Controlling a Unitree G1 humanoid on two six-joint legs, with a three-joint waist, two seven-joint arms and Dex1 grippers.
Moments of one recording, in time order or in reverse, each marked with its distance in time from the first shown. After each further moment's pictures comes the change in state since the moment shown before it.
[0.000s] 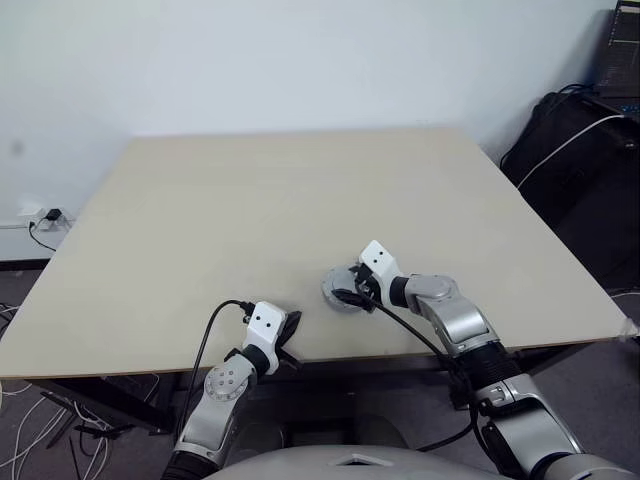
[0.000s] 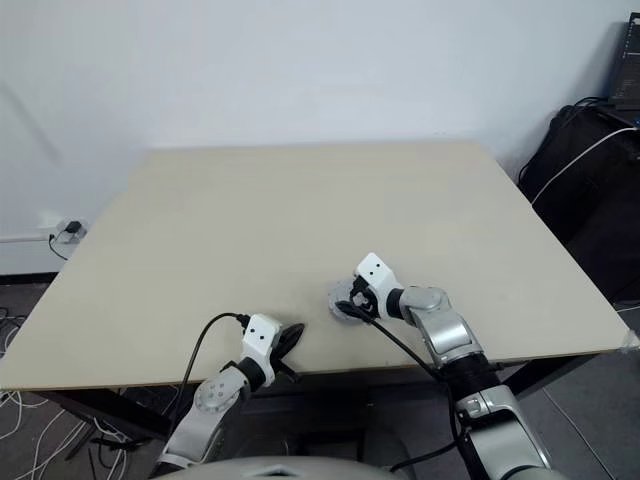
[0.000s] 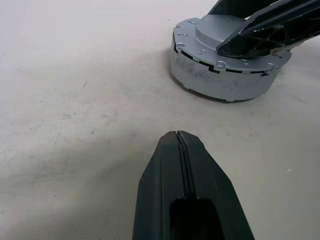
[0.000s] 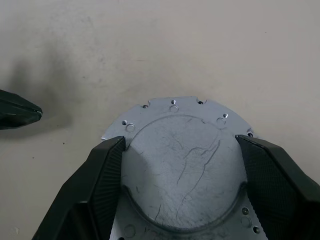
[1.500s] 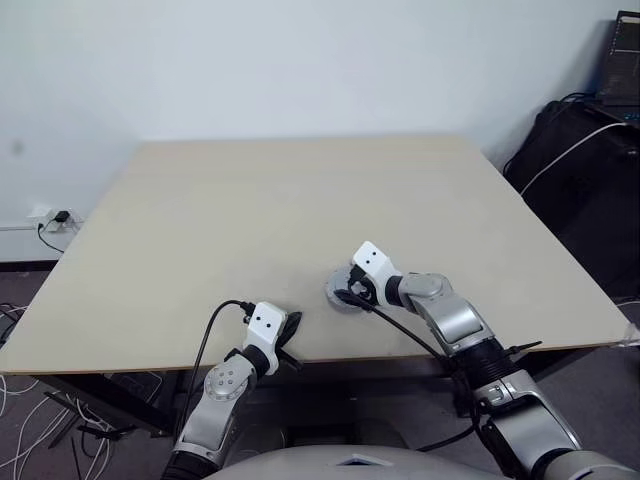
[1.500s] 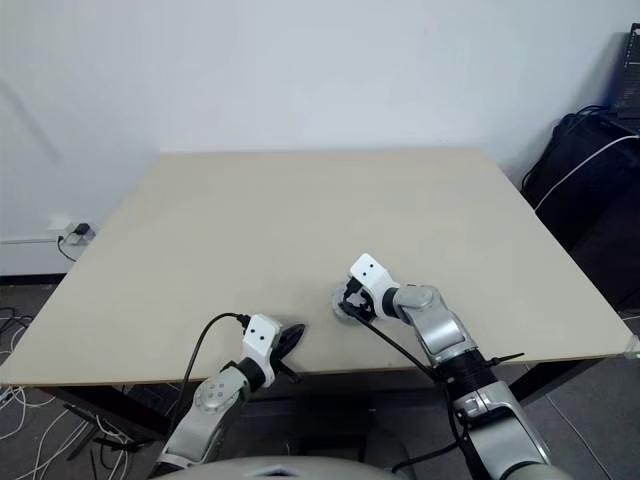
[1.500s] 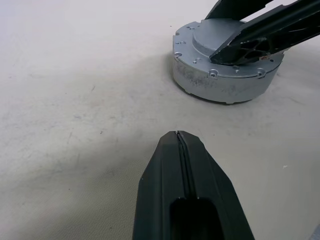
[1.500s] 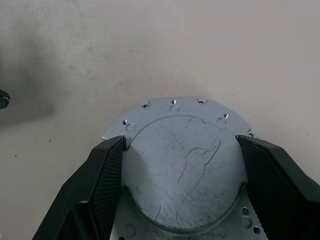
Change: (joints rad) left arm 0.000 0.004 -0.001 0.000 0.000 0.000 -0.008; right arm -0.012 -0.013 0.059 -0.046 -0.052 0.101 -0.089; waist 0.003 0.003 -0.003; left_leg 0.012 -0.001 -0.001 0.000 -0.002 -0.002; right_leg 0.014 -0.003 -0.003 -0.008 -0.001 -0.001
